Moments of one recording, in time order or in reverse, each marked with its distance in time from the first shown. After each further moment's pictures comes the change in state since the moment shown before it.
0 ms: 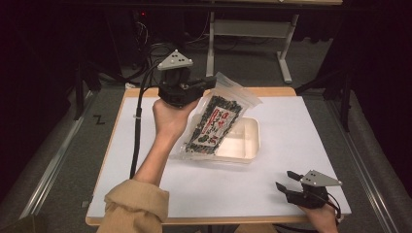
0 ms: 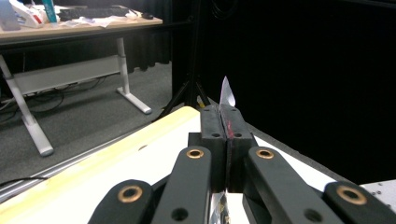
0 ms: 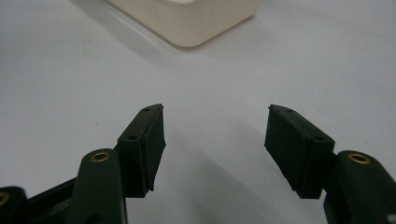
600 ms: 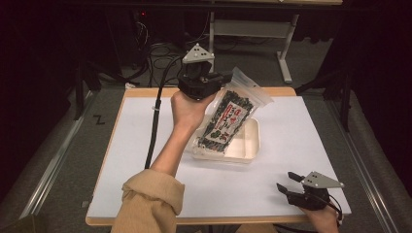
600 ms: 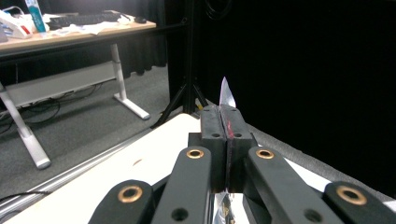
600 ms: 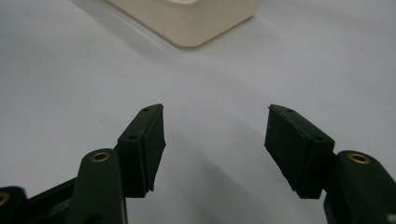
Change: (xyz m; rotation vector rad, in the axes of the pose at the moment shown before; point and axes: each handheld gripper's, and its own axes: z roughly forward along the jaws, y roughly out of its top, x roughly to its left) left arm -0.010 0.016 0.038 -0.005 -0.011 0.042; right arm 0.002 -0.002 -0.005 -0.005 -0.003 0.010
